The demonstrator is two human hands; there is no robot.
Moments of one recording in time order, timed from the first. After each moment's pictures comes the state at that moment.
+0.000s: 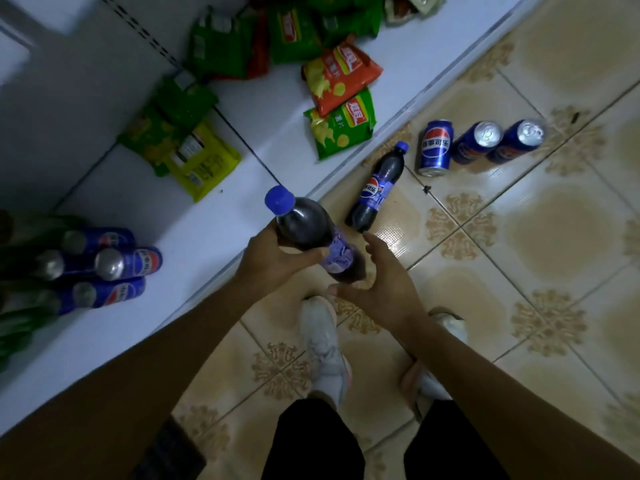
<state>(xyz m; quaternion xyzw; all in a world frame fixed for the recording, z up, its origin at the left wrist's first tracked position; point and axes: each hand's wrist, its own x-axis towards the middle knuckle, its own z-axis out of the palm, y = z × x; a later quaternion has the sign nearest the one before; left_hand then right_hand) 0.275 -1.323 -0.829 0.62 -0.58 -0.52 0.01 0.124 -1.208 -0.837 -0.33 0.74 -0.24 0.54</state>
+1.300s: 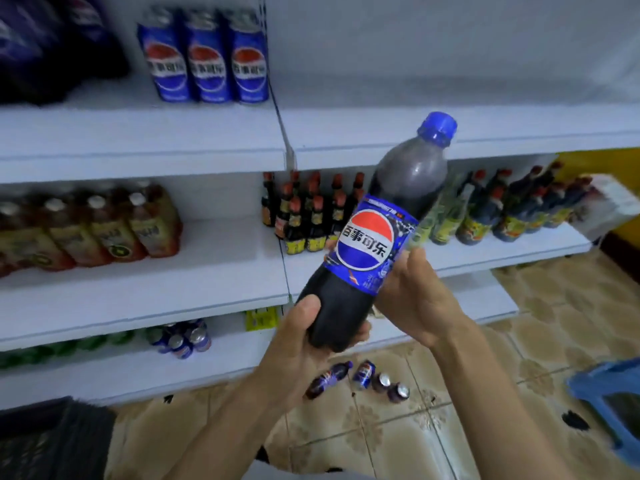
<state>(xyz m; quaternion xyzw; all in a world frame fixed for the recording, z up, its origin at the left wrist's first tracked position) 0.210 -1.165 -0.188 0.31 -0.30 -0.74 0.51 0.061 -1.221 -0.149 -0.45 0.30 -0.42 0.73</state>
